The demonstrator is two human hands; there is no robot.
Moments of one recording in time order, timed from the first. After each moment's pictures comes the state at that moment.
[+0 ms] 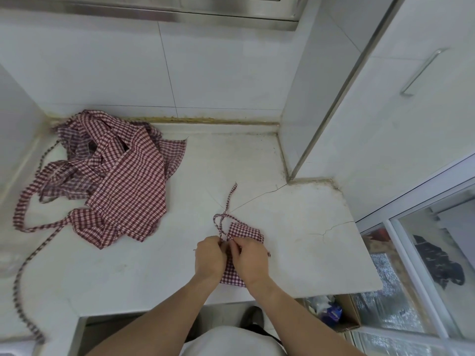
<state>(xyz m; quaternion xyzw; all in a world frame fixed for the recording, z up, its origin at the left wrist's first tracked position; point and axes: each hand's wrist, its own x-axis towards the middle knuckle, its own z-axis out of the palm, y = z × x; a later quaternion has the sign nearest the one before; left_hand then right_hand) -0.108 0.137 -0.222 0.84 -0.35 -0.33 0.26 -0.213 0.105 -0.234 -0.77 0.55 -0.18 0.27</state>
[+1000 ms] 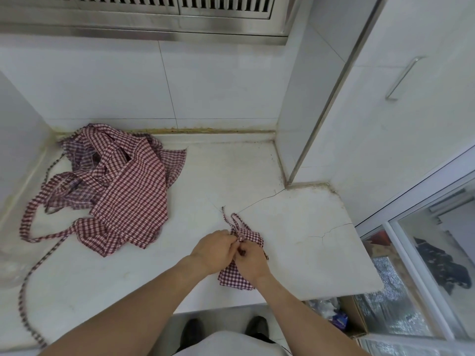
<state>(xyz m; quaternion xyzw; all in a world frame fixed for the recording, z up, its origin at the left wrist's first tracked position) -0.081 0.121 -0.193 0.66 -0.71 -0.23 0.08 -0.216 0.099 -0.225 -0.68 0.55 -0.13 0.45</state>
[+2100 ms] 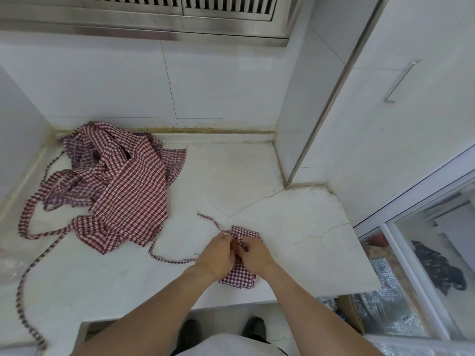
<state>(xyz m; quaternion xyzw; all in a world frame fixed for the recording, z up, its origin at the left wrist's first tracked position) -0.099 0.134 -0.198 0.72 -0.61 -0.32 0.14 -0.227 0.080 -0.219 -0.71 0.53 -0.05 0.46</state>
